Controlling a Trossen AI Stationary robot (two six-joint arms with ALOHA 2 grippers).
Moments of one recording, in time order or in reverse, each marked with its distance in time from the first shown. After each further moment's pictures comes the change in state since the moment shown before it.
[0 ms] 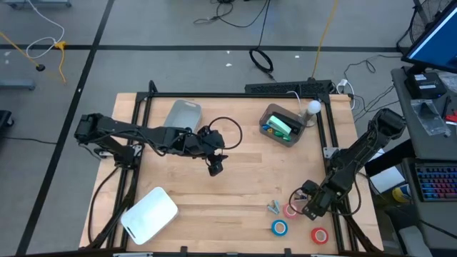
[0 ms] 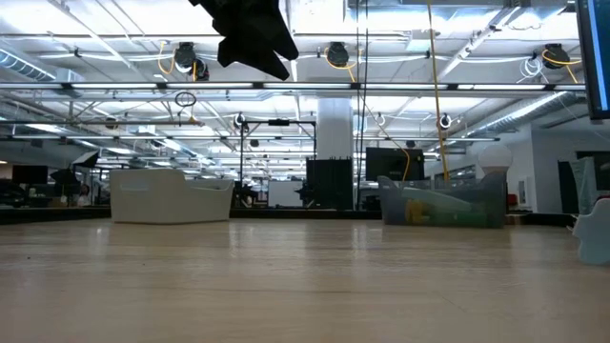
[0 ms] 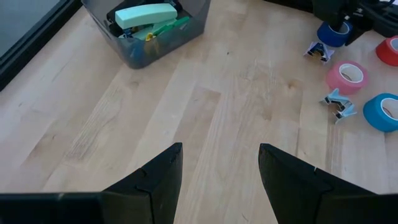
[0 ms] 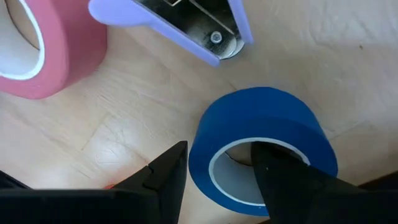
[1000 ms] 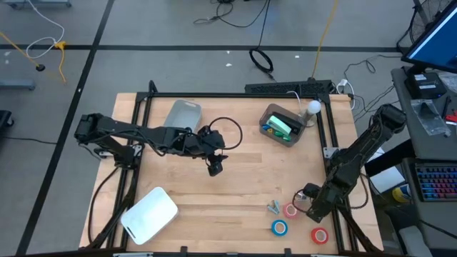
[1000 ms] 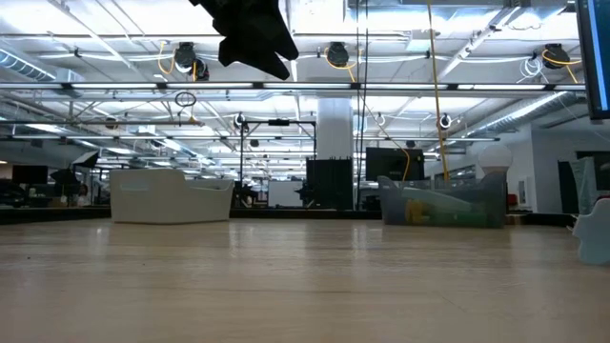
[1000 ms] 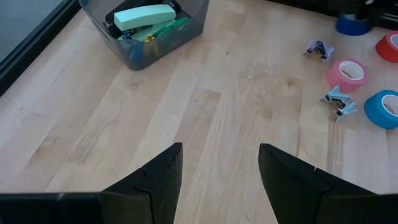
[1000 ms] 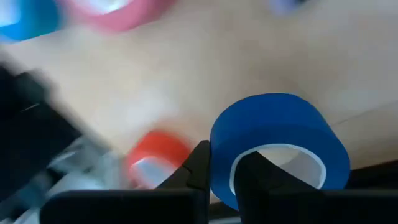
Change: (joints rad) left arm 0.000 0.000 0.000 0.001 0.001 0.019; right arm 0.005 -0.137 -0.007 0.070 -0.081 -0.025
